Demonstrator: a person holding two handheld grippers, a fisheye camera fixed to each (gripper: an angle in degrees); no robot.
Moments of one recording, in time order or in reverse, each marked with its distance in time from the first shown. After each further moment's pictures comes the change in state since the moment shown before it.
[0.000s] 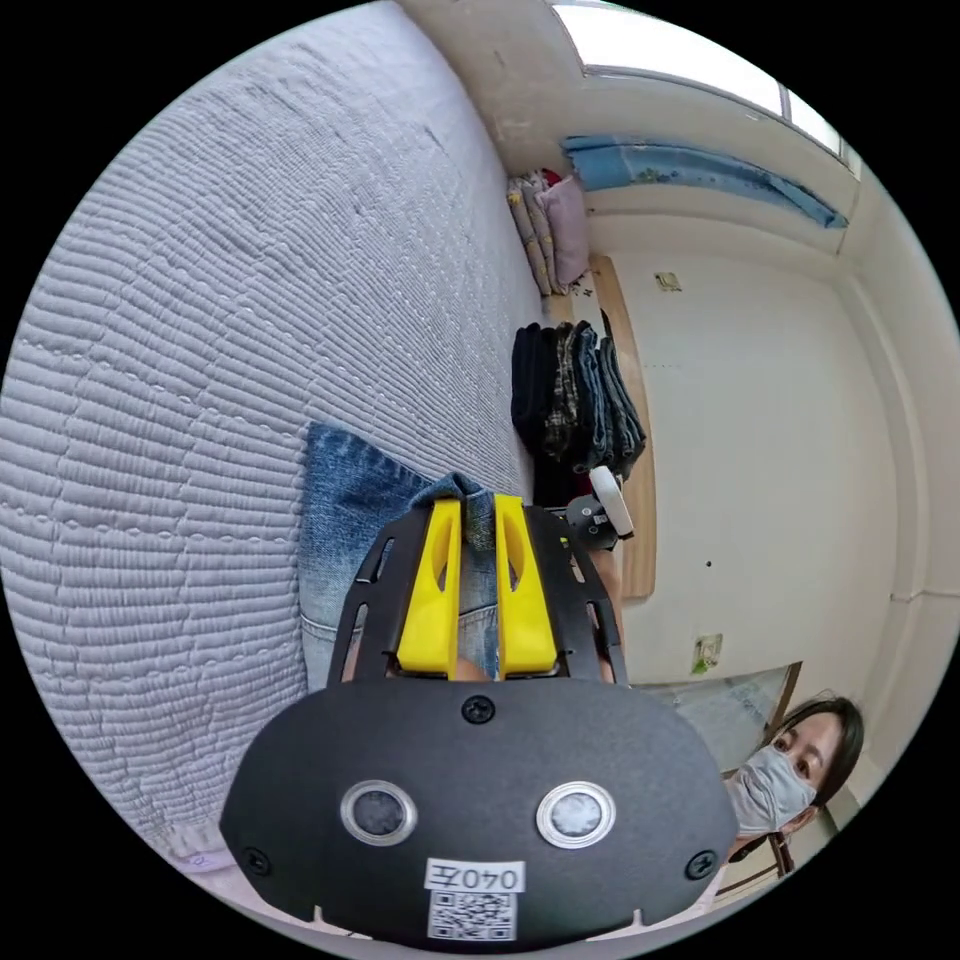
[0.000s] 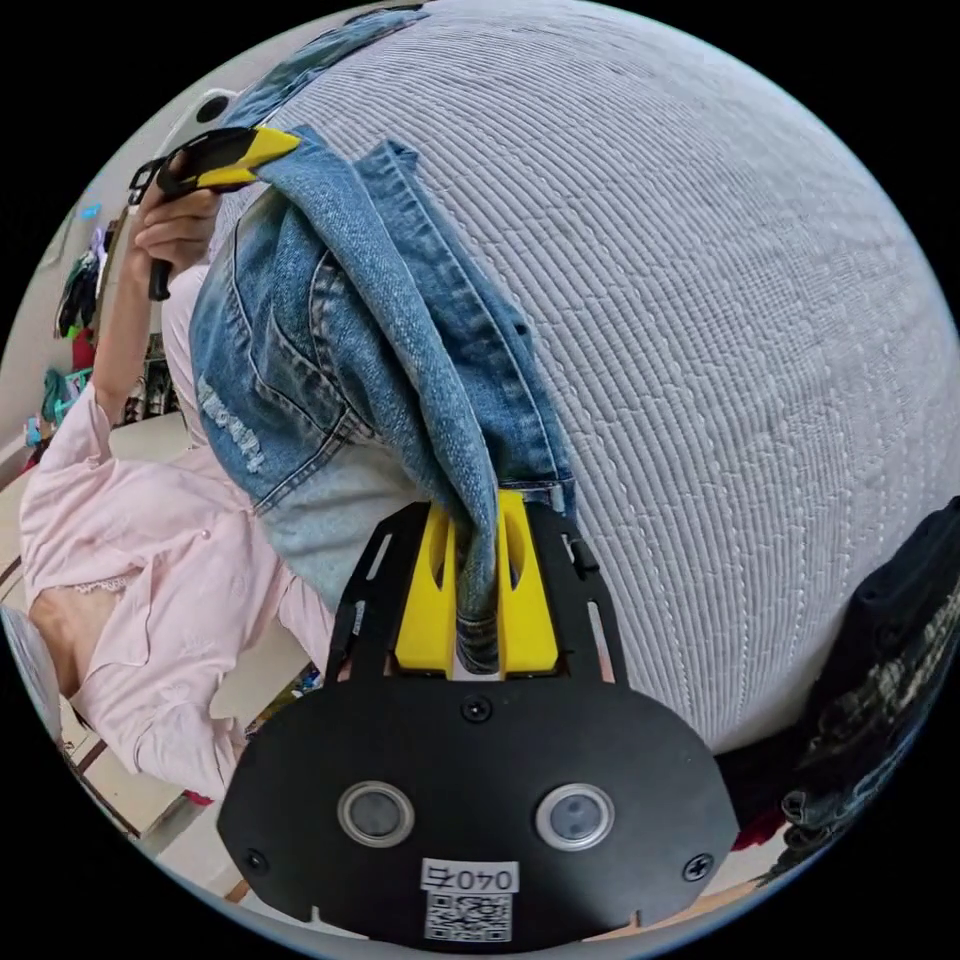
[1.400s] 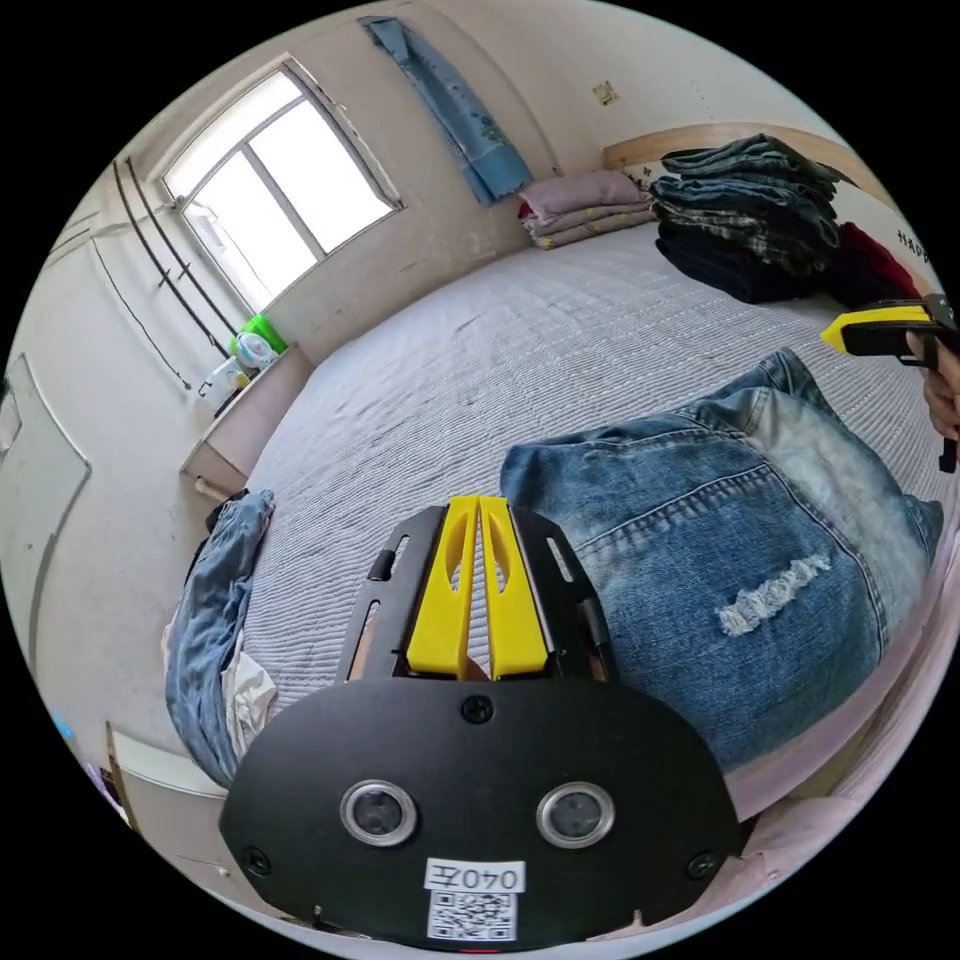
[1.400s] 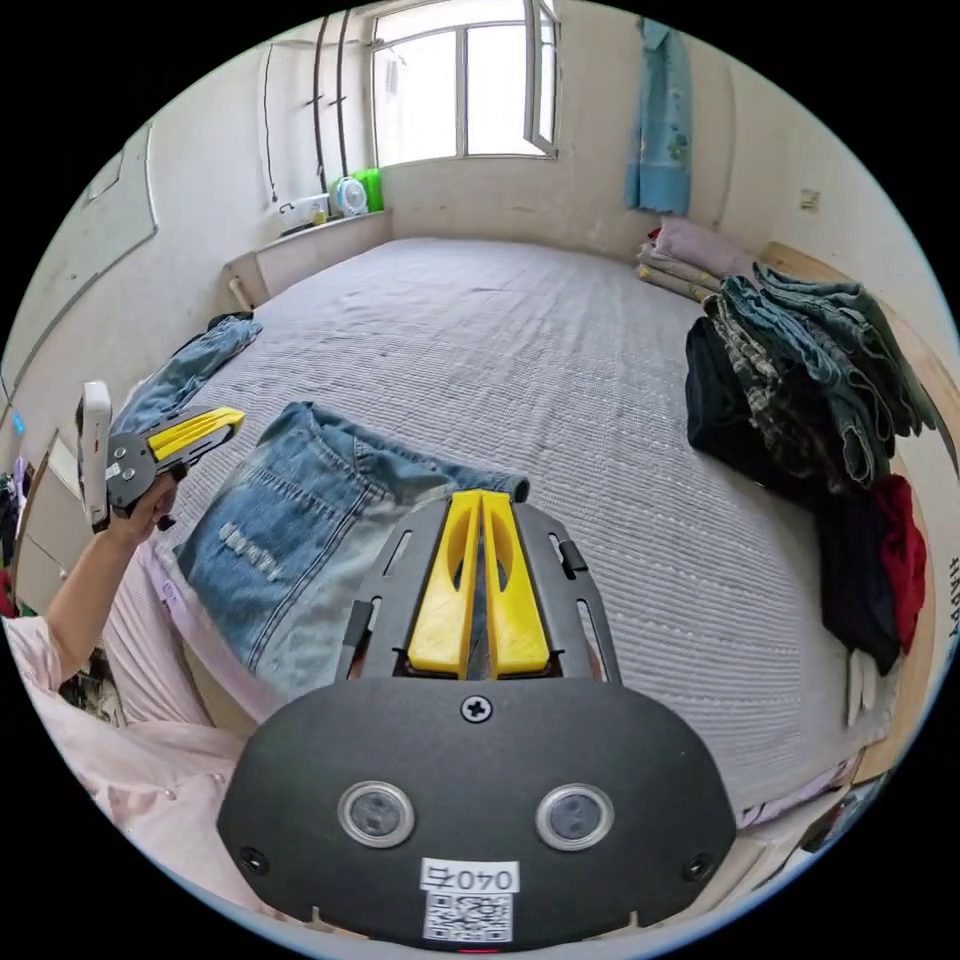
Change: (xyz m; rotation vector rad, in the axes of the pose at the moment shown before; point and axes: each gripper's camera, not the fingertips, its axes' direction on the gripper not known) left arm 0.226 0.297 0.369 0.342 -1.338 0.895; right arm -0.171 0.267 0.148 0.935 0.381 0.587
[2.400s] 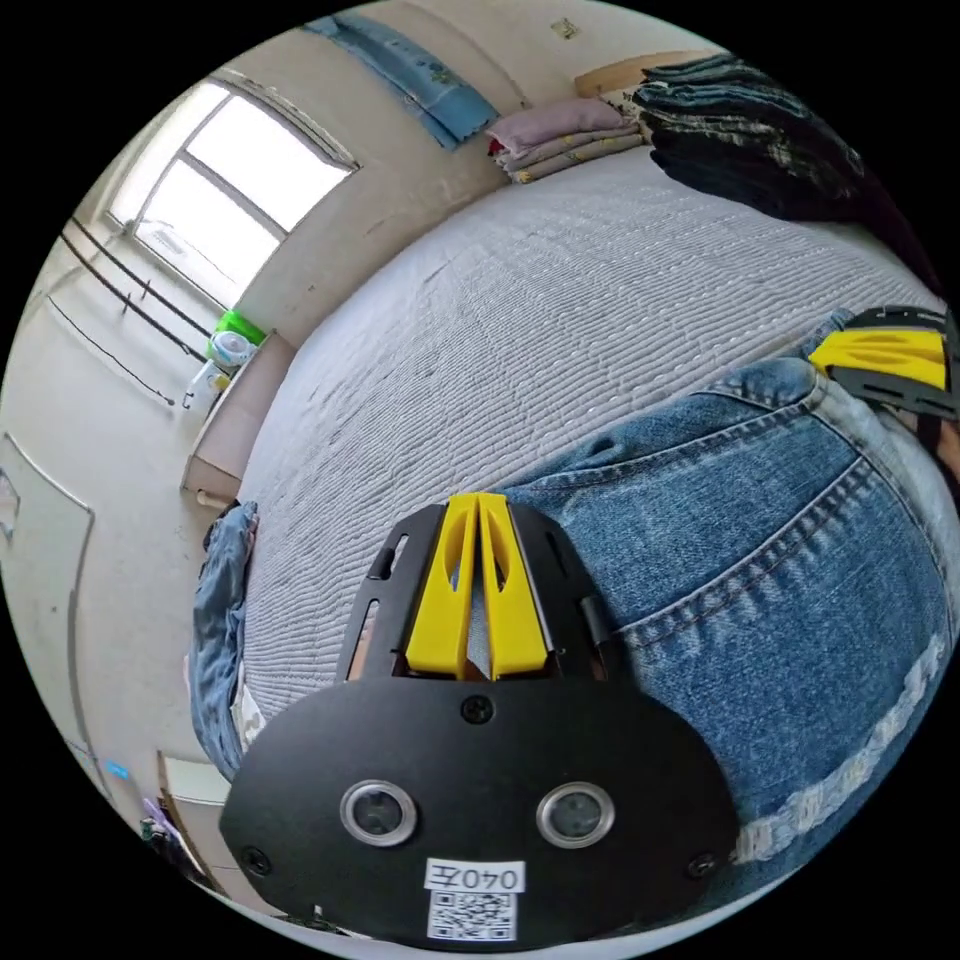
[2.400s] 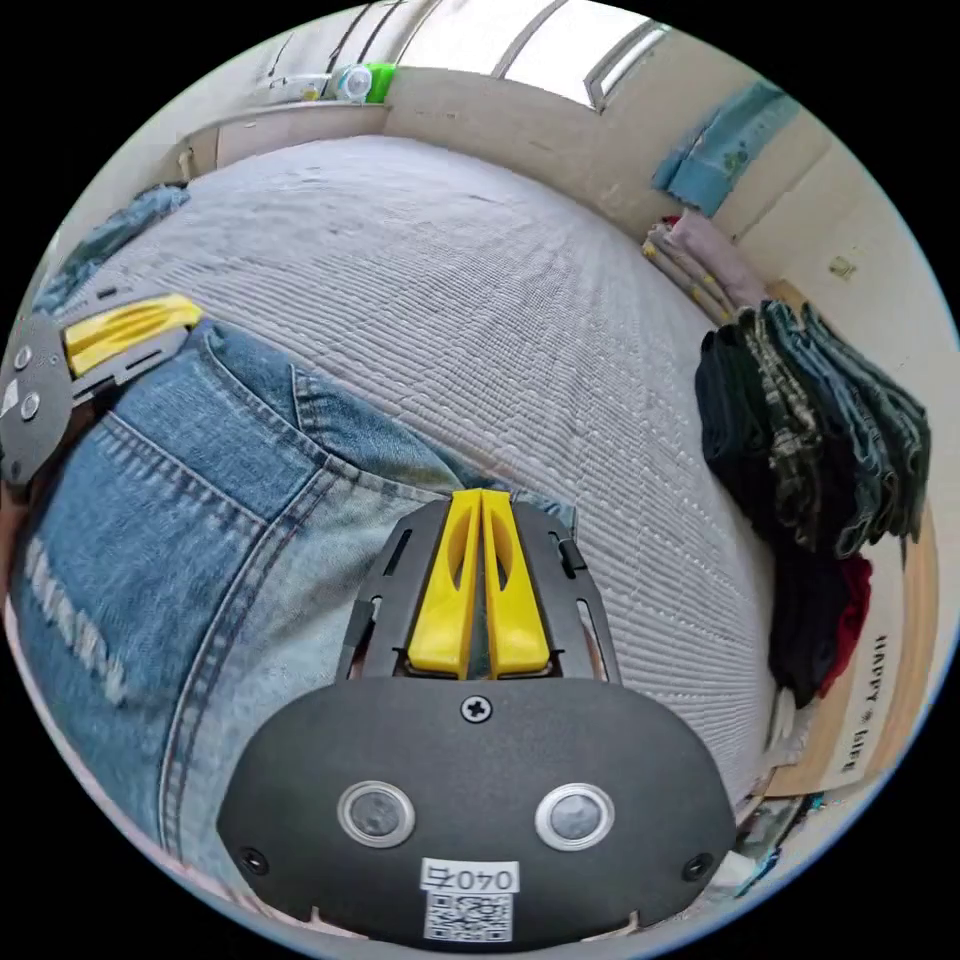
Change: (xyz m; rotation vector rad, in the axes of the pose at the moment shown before) left arm 0.099 -0.040 0.081 -0.170 -0.159 0.142; right arm -0.032 0.015 0.215 -0.201 0.320 -0.155
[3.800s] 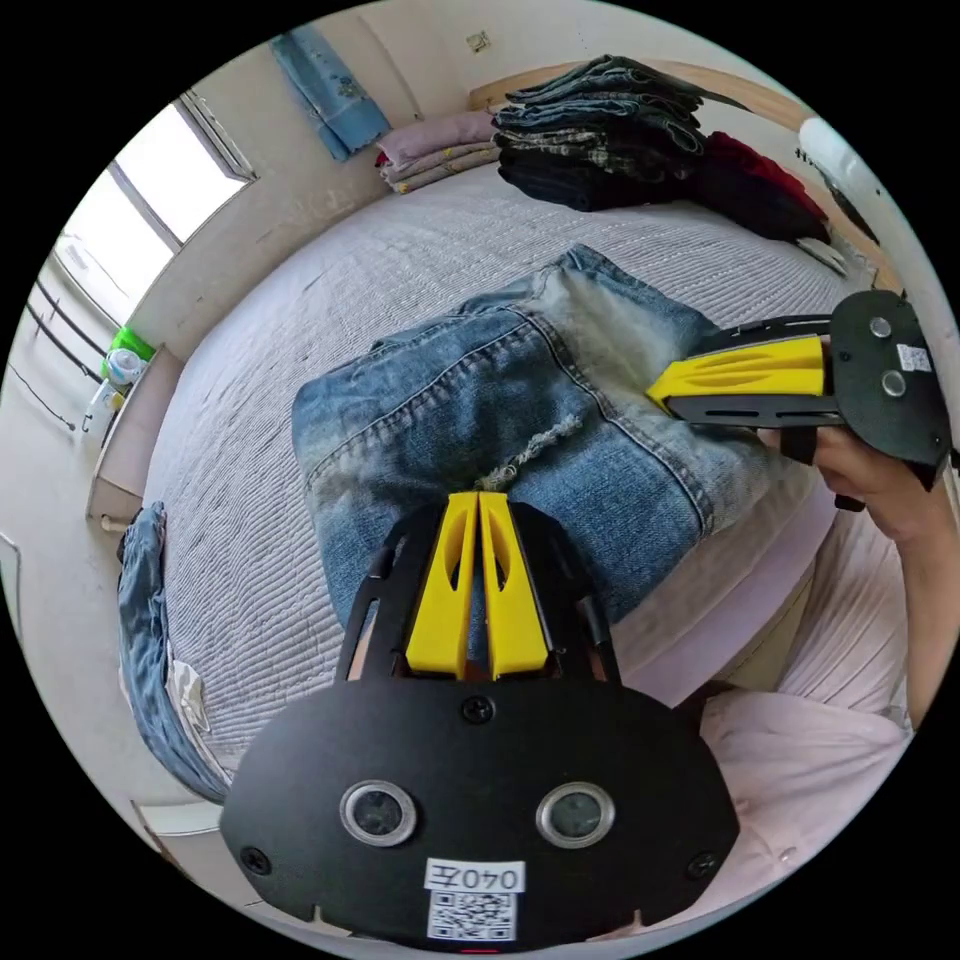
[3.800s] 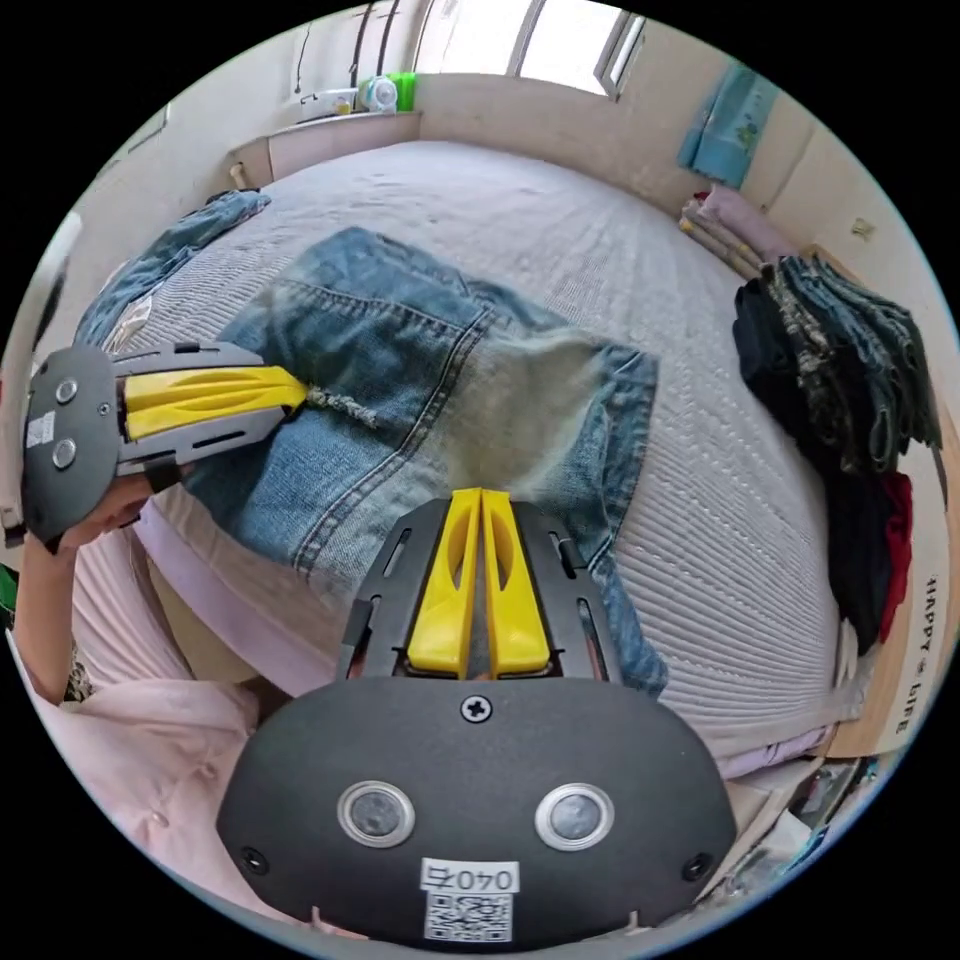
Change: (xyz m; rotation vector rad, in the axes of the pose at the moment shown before) left arm -0.026 0.090 -0.082 -0.004 0.436 0.086; right arm 0.016 0.105 -0.050 -0.024 -0.219 0.018
